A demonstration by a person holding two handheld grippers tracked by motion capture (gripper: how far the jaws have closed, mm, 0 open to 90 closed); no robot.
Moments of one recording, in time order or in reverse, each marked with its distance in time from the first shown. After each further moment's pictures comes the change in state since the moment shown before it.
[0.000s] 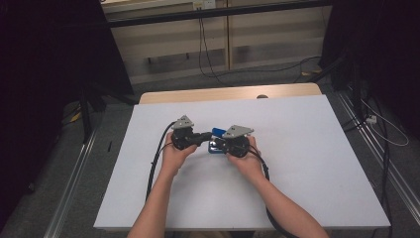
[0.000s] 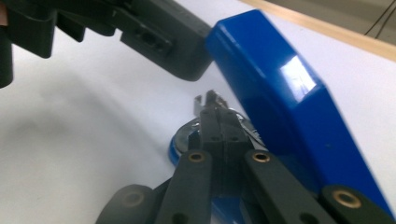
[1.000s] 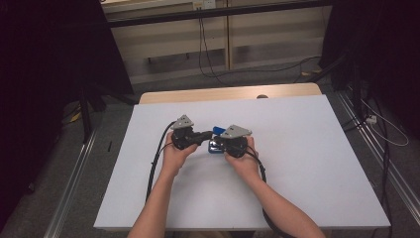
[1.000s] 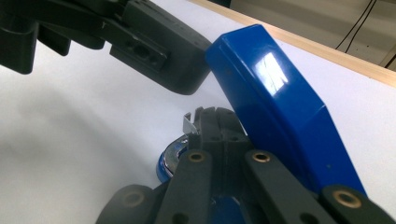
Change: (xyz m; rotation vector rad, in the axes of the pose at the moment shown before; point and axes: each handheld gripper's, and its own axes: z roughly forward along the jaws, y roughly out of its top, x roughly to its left) left arm -0.002 0.002 0.000 -0.027 -0.002 0.003; right arm 0.007 0.003 0.004 -0.042 -0.083 -0.011
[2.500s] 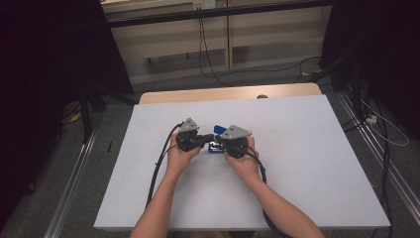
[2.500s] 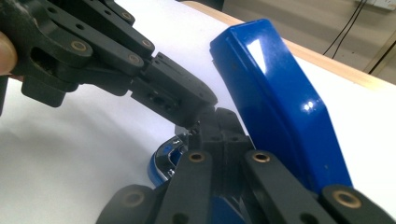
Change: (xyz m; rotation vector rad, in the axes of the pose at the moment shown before) left arm 0.001 -0.012 0.018 0.067 0.062 0.044; right arm 0.001 0.000 -0.002 -0.004 -0.030 -0.032
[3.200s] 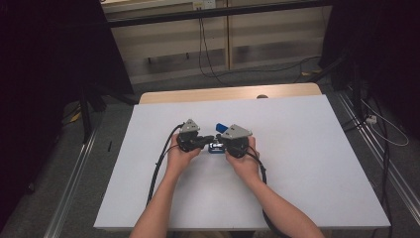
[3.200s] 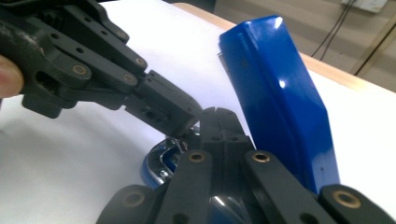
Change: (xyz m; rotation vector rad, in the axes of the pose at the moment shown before) left arm 0.002 -0.004 0.003 0.024 -0.008 0.012; right arm 0.000 0.003 -0.005 -0.001 -0.044 -0.004
